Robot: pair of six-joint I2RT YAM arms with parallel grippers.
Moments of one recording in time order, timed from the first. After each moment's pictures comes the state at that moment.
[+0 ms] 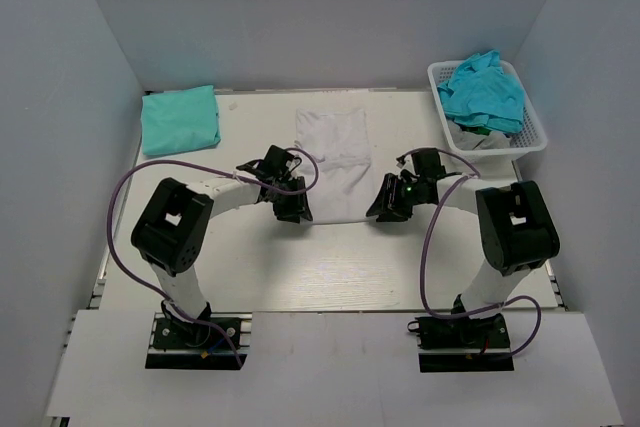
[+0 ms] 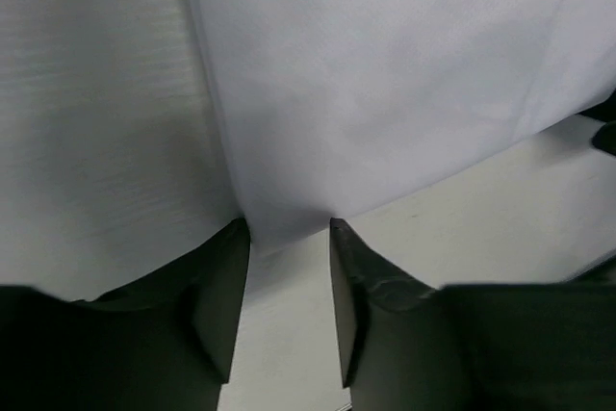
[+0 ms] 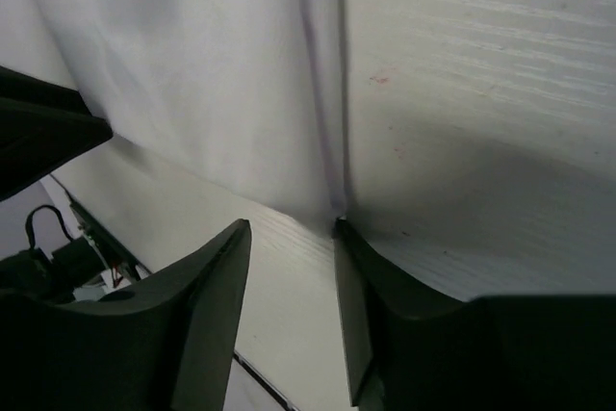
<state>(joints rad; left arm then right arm) -0.53 1.78 1.04 -0.35 0.27 -0.58 0.27 1.71 0.84 -0.21 -0.59 0.50</state>
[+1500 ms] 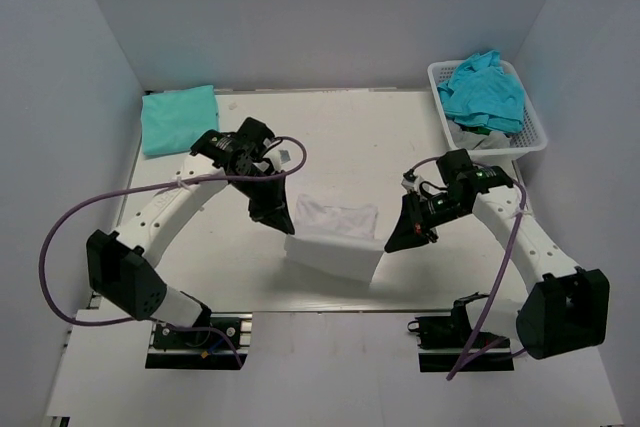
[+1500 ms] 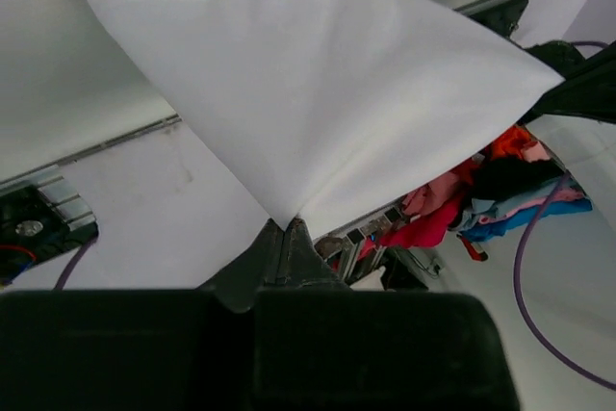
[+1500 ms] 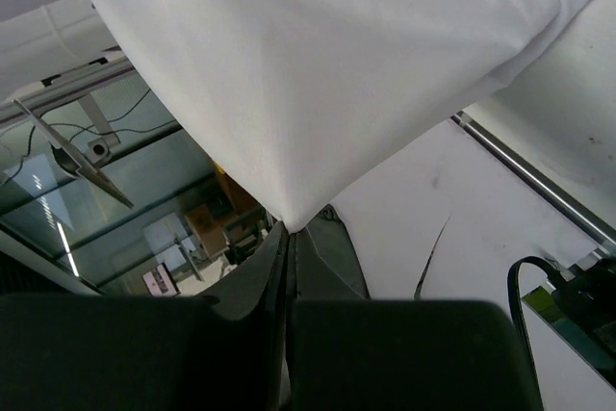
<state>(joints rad) -0.53 1.44 1.38 -1.27 0.54 -0.59 0.27 1.20 0.97 -1.16 -0.97 0.25</state>
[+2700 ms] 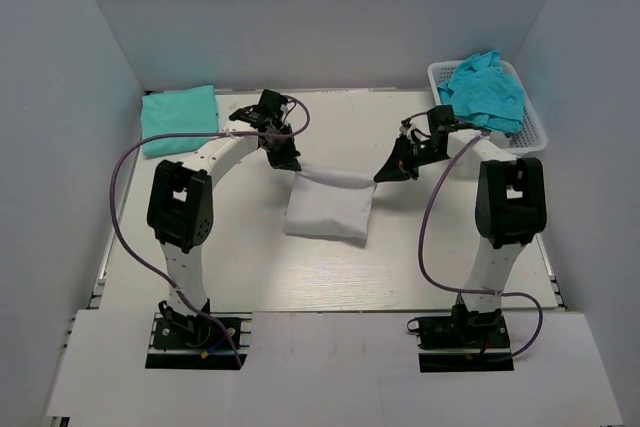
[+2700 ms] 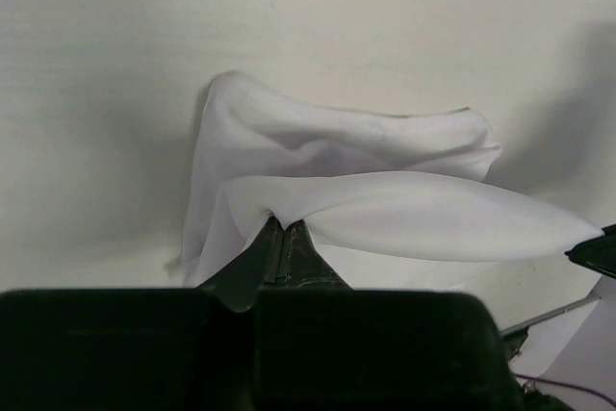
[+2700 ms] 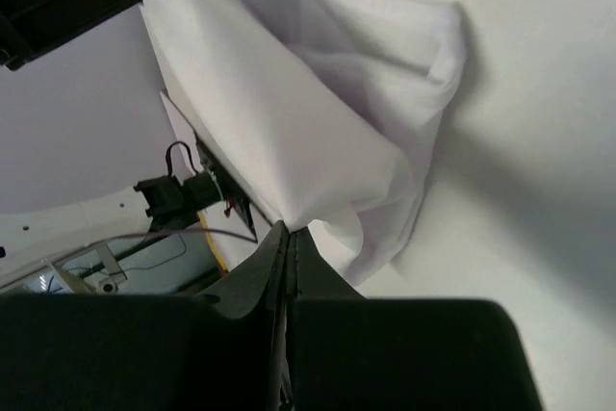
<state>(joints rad) -0.41 1.94 1.60 -0.74 0.18 -0.63 0.13 1.87 1.32 -0.68 -0.93 0.34</state>
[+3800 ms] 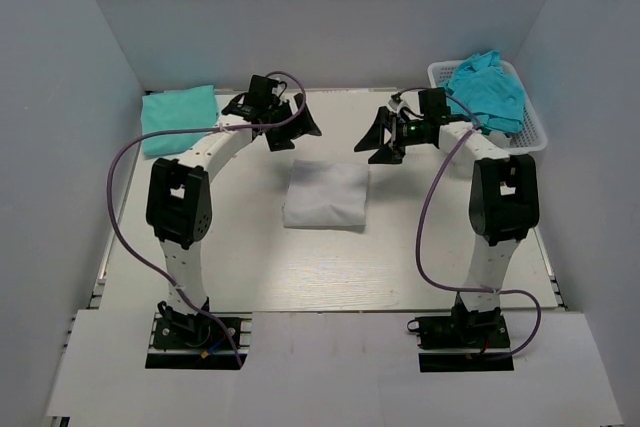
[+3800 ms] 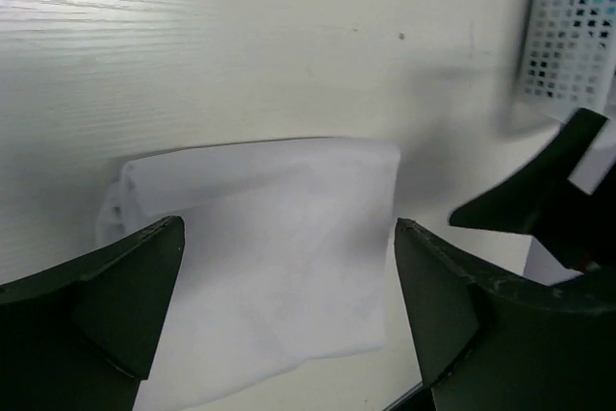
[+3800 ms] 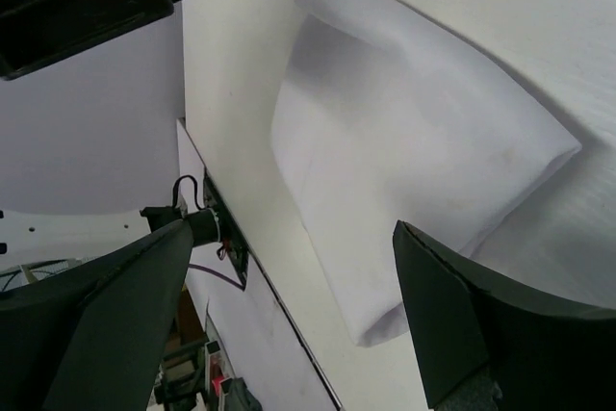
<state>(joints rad) -0.35 1.99 1.68 -0.49 0.29 -0.64 0.18 1.95 1.47 -0.43 -0.97 0.42</state>
